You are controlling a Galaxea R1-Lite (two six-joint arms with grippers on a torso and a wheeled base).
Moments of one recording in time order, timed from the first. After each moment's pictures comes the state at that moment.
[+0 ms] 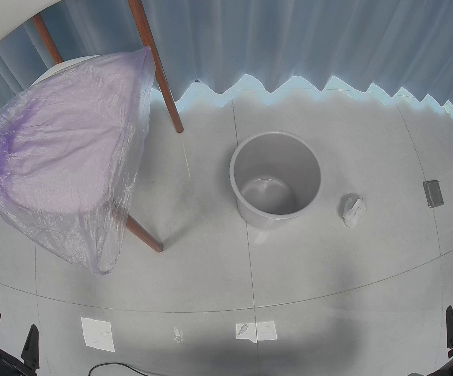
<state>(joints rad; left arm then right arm) 0.08 0.09 -0.02 0.00 0.02 -0.02 0.00 0.02 -0.02 0.00 -0.02 0.00</state>
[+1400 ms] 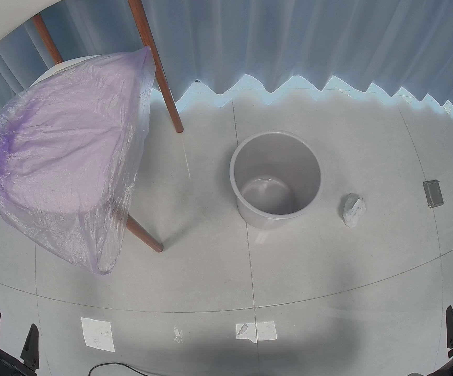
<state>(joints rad) 0.08 0.08 -0.02 -0.01 0.00 -0.03 0.00 0.02 -0.02 0.00 -0.02 0.00</state>
